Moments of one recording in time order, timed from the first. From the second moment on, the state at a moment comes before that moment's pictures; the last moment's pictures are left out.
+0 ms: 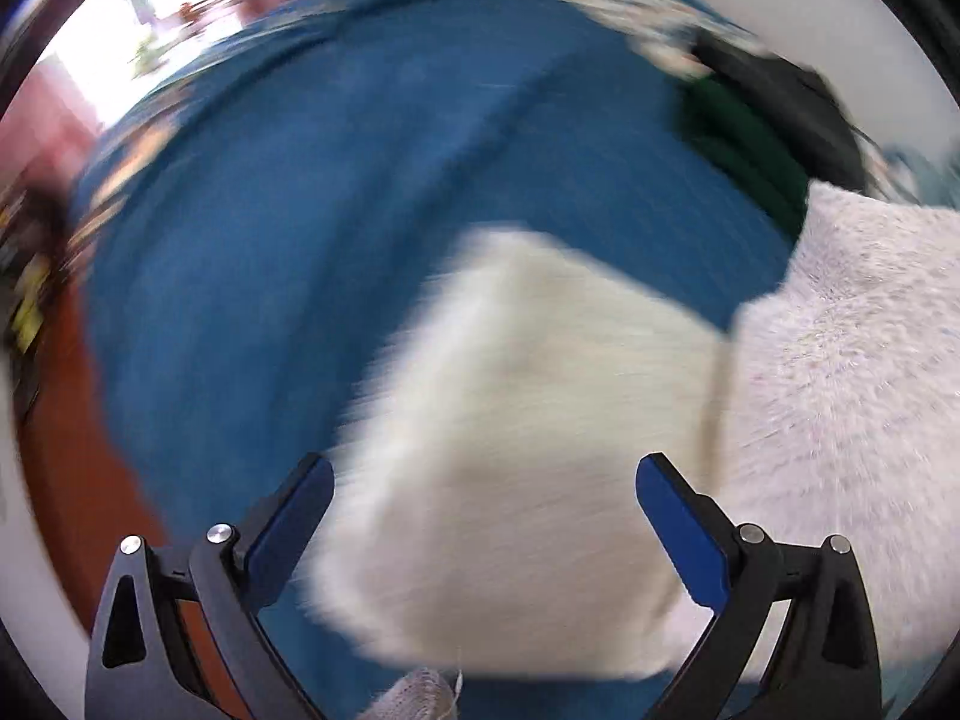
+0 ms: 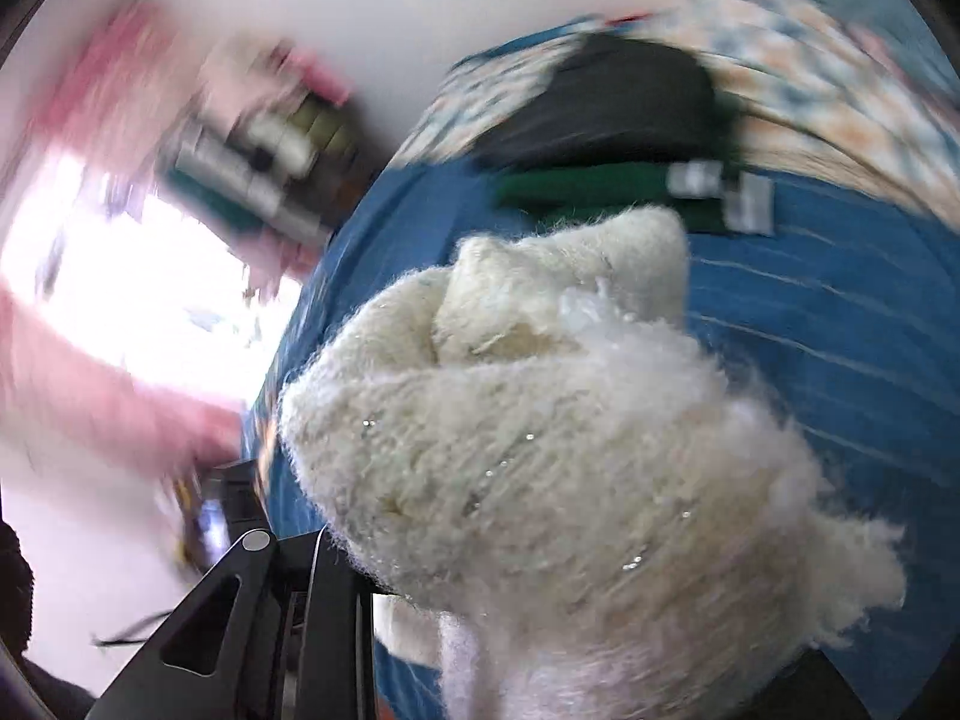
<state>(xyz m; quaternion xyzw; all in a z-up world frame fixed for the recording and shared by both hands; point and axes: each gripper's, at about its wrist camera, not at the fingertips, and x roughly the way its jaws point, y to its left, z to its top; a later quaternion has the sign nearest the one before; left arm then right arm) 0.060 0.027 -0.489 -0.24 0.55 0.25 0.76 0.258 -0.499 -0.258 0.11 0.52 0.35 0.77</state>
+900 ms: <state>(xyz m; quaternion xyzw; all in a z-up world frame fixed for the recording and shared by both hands) -0.017 0.087 -0.522 -0.49 0.44 0.23 0.72 0.203 -0.469 -0.360 0.04 0.70 0.33 0.63</state>
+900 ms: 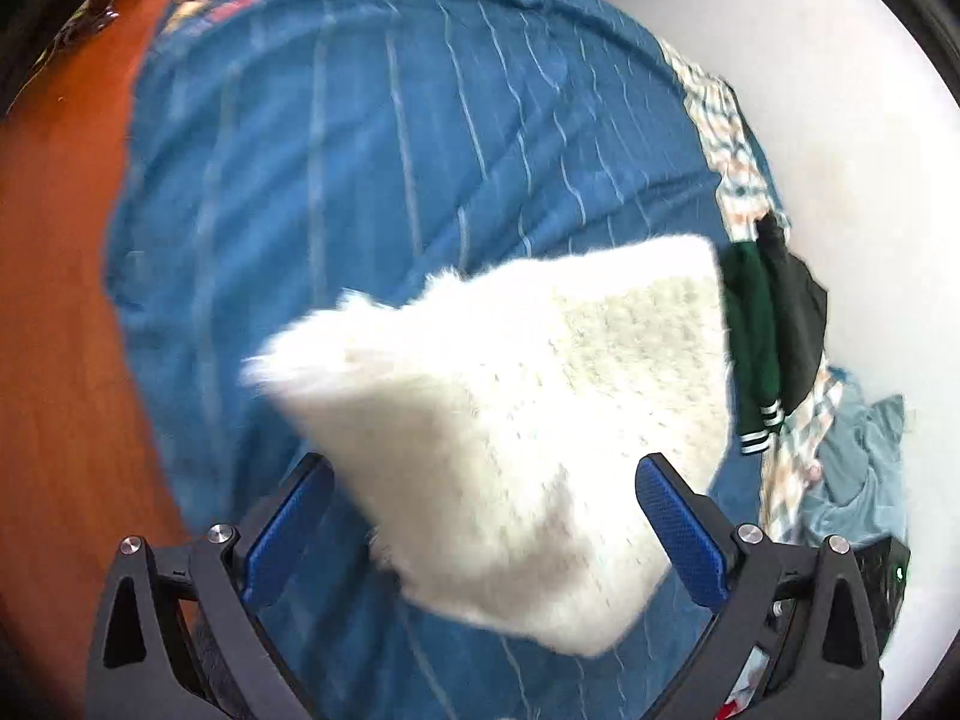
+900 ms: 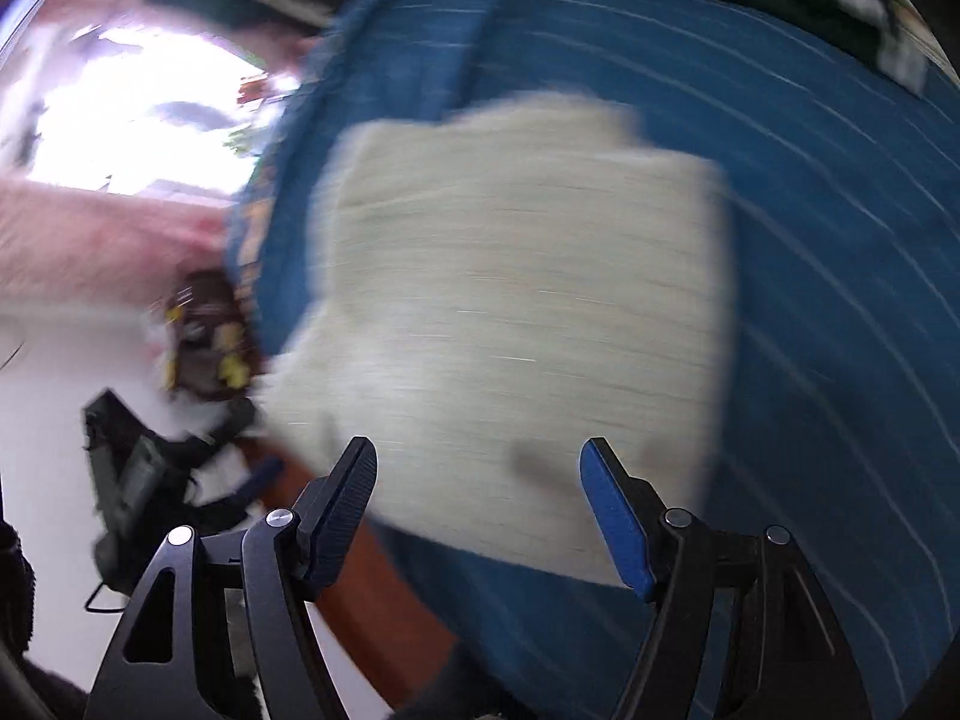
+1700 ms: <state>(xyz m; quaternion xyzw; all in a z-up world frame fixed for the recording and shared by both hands) -0.056 0.107 -0.578 -0.49 0.44 0.26 0.71 0.244 -0.331 -0.454 -0.03 0.76 0.33 0.55</state>
